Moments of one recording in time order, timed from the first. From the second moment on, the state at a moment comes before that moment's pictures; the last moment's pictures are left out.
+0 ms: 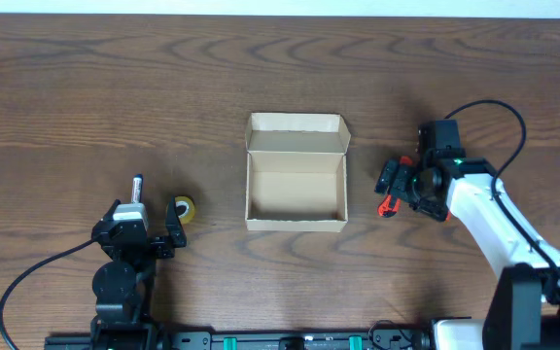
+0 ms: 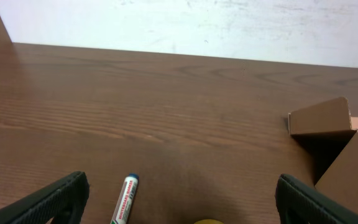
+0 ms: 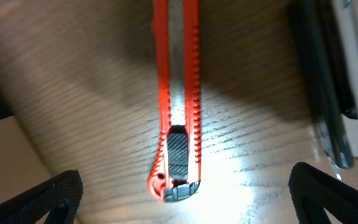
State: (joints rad) left arm -0.04 0.11 0.03 -0.13 -0.06 -0.07; right arm 0.06 1.54 0.88 -0.69 -0.06 0.52
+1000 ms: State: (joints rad) left arm -0.04 0.11 0.03 -0.13 -0.06 -0.12; right arm 0.05 1.71 0.90 -0.64 0.01 0.54
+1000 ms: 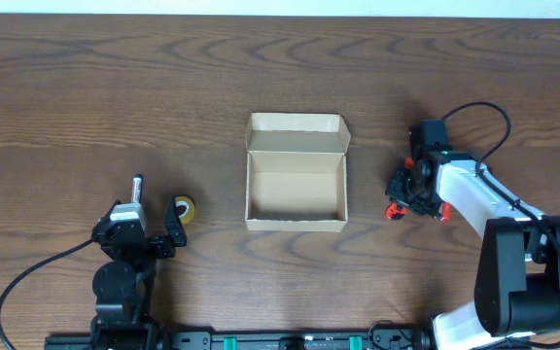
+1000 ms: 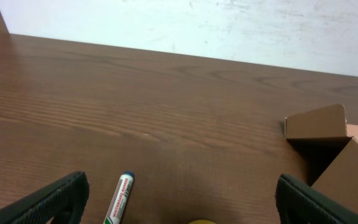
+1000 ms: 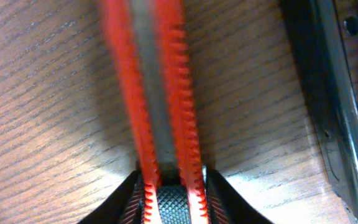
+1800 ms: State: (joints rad) left arm -0.04 0.11 0.03 -0.13 -0.06 -0.12; right arm 0.05 1.69 0.92 -0.62 -0.16 0.39
